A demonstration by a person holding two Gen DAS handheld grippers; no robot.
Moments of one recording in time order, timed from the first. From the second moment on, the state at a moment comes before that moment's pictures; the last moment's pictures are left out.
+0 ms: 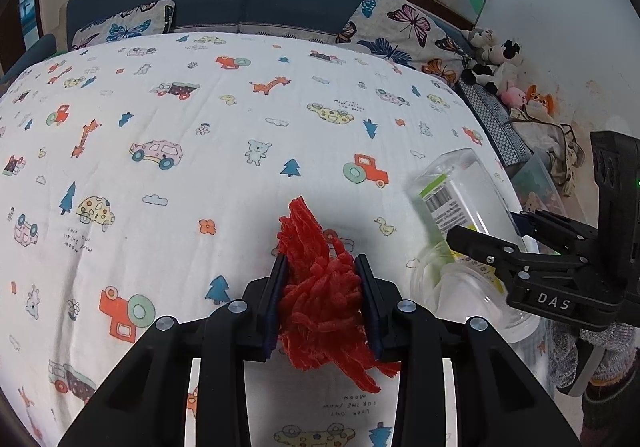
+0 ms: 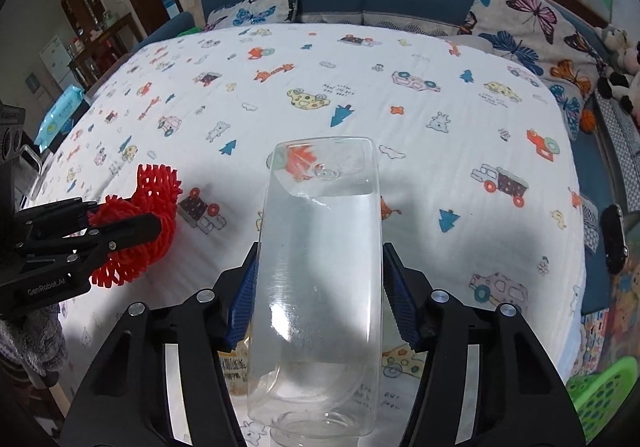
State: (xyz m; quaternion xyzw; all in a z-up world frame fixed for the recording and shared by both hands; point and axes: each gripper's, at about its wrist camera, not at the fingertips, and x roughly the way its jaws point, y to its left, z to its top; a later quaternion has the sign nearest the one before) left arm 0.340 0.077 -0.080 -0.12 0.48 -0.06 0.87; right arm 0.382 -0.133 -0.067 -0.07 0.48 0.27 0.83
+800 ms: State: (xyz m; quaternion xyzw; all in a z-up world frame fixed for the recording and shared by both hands) left arm 0.285 -0.007 -0.006 -0.08 0.43 -0.14 0.89; right arm 0.286 -0.250 0.017 0.01 0.38 0.21 0.90
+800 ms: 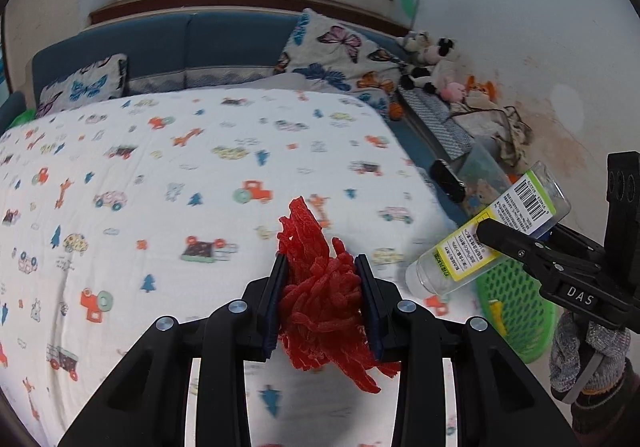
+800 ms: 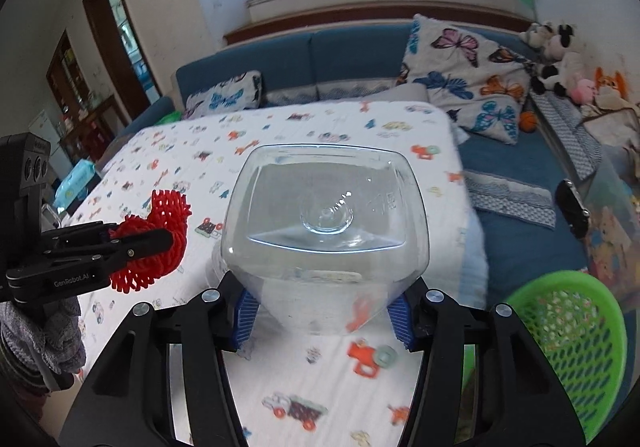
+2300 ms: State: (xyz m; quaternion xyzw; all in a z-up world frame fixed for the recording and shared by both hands) left arm 0.255 -0.240 -0.032 0.02 0.47 -0.32 0.82; right arm 0.209 -0.473 -0.006 0.05 0.36 -0.03 0.93
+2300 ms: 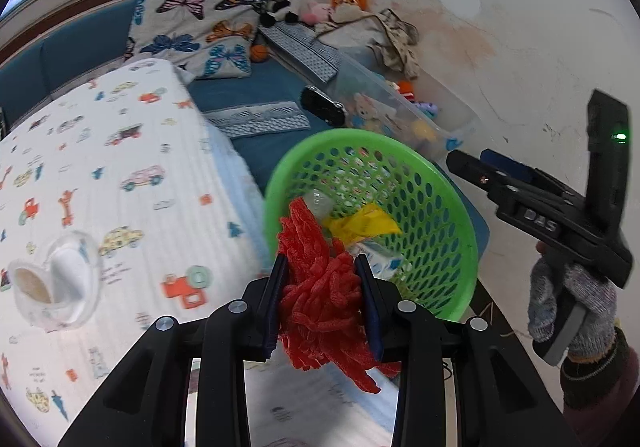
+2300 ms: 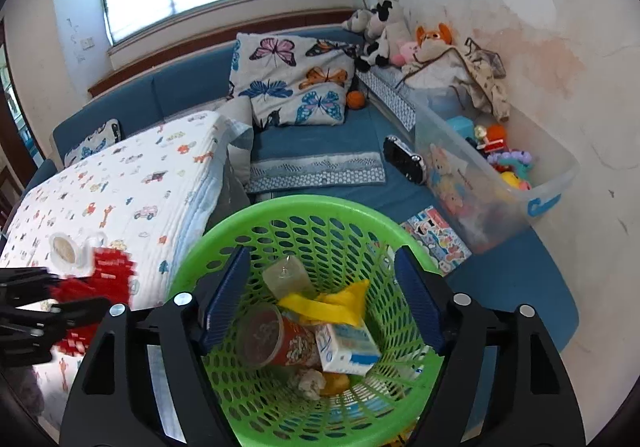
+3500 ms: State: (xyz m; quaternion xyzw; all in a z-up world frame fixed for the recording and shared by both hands) left arm 0.236 -0.302 -0.066 0.04 0.48 -0.35 0.80; right arm 0.136 -0.494 0.017 0.07 0.32 -0.05 0.94
